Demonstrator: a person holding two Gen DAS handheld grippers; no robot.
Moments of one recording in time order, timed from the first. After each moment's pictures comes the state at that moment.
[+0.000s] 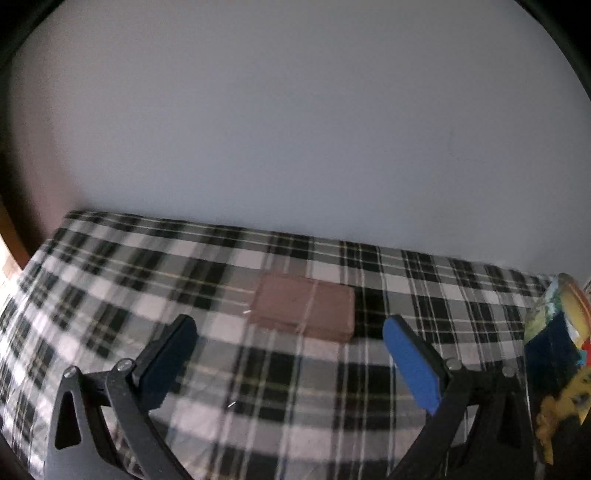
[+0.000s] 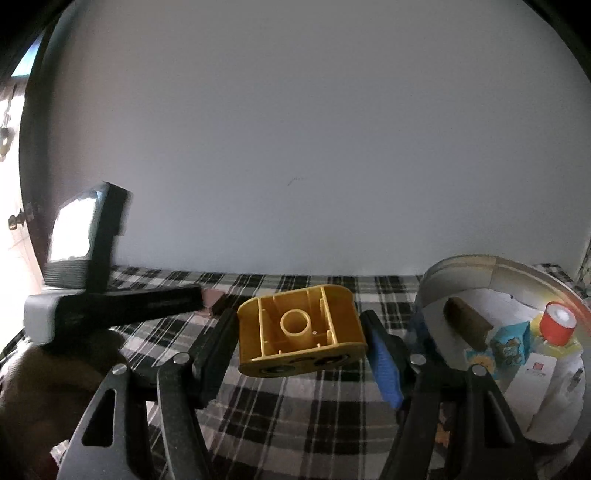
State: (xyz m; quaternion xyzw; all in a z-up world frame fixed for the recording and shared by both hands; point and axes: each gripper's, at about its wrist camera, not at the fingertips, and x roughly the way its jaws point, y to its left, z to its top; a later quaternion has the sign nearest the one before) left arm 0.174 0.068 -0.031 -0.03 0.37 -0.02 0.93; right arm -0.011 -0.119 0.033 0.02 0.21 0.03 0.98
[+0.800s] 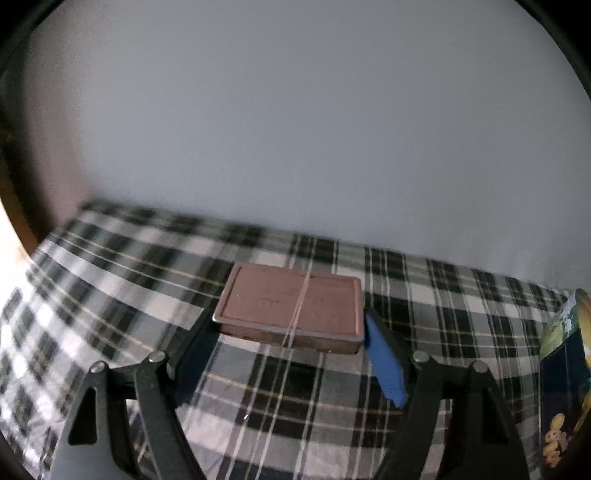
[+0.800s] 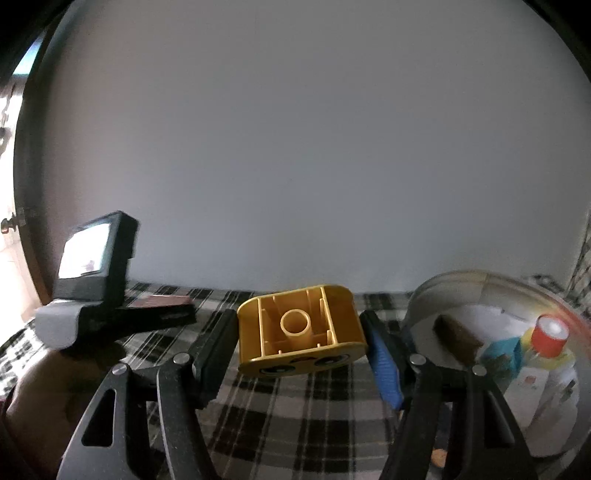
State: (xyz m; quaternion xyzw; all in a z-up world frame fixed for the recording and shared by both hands) left arm 0.162 0.070 -0.026 -0.04 0.34 0.03 0.94; right arm -0.011 -0.114 0.035 0.00 0.18 0.00 0.98
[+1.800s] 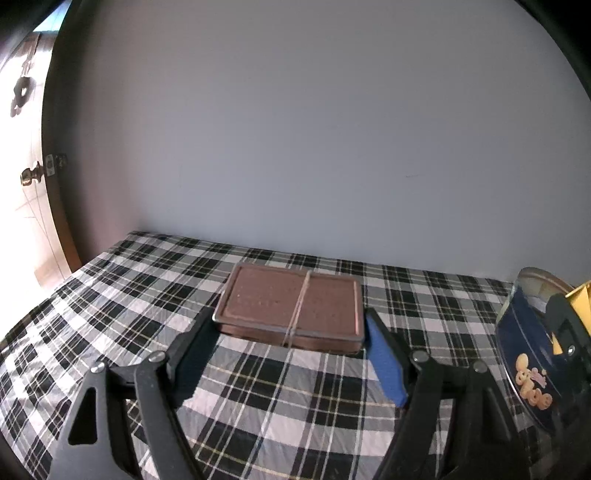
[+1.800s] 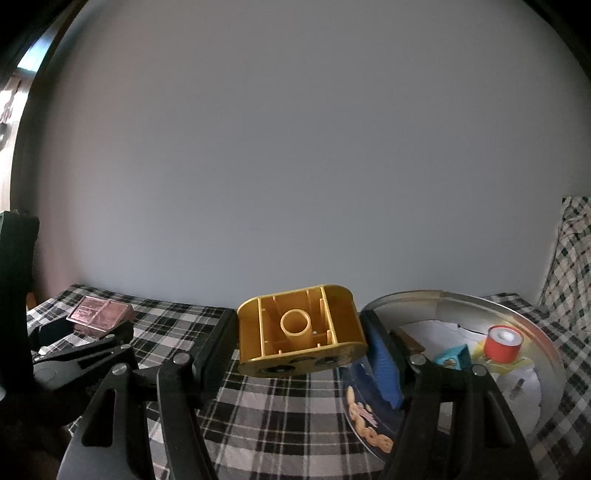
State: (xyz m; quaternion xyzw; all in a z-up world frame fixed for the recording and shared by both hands) left arm 0.038 0.054 -0.005 -0.03 0.23 0.04 0.97; right arm -0.057 -0.127 0.042 -0.01 0.13 -0.04 0.99
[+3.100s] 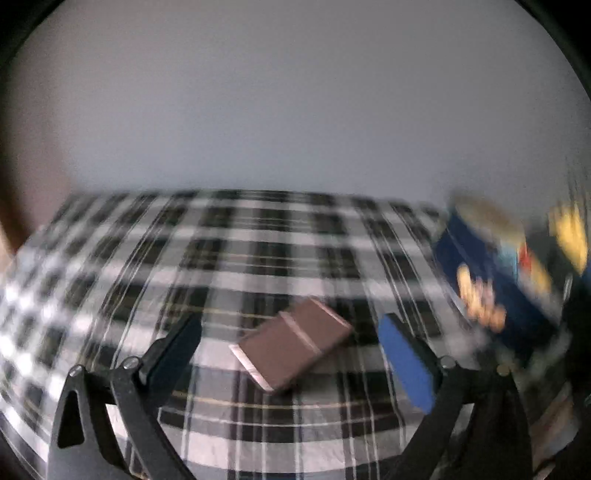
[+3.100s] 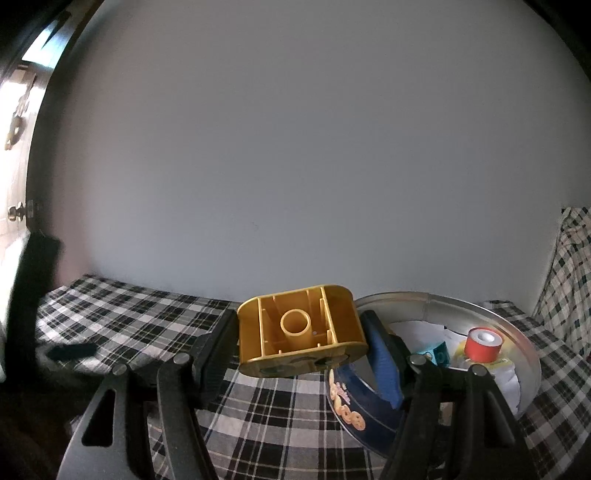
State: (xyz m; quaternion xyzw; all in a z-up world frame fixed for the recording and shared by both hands) left arm 0.031 0.009 -0.027 0.03 0.34 -0.10 0.94; right arm -0.073 -0.135 0.044 -0.03 0.12 -0.02 0.99
